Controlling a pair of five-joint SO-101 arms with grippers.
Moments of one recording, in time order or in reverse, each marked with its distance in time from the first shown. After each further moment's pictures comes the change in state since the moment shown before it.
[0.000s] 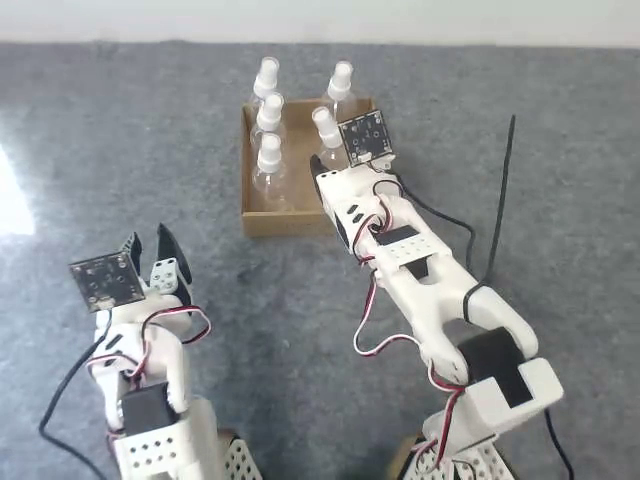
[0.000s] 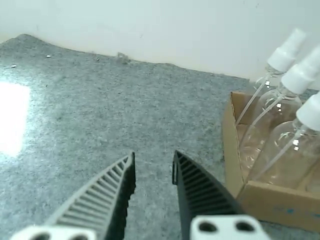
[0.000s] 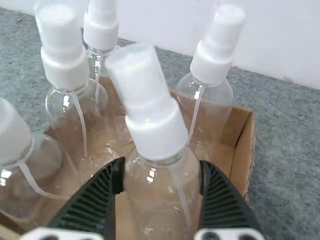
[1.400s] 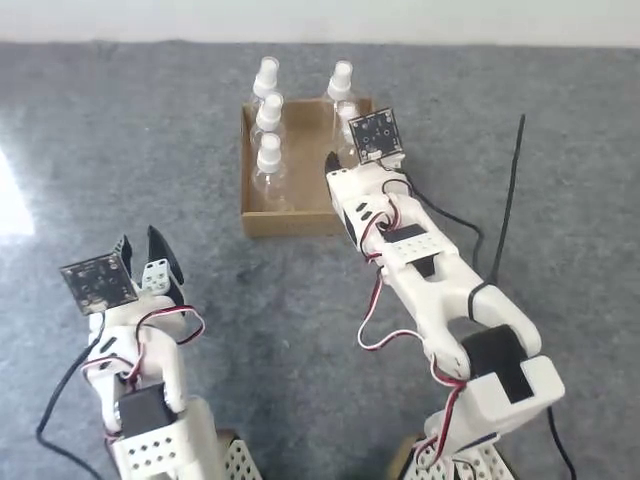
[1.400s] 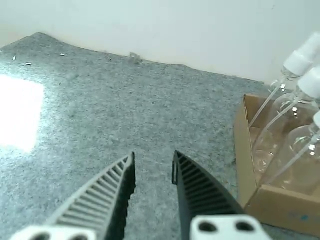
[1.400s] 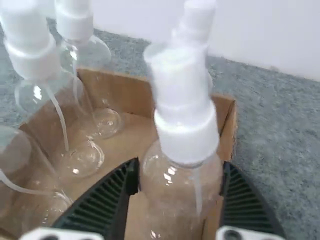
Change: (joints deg) left arm -2.6 0.0 0.0 0.0 0.0; right arm 2.3 0.4 0.3 0.1 -0.1
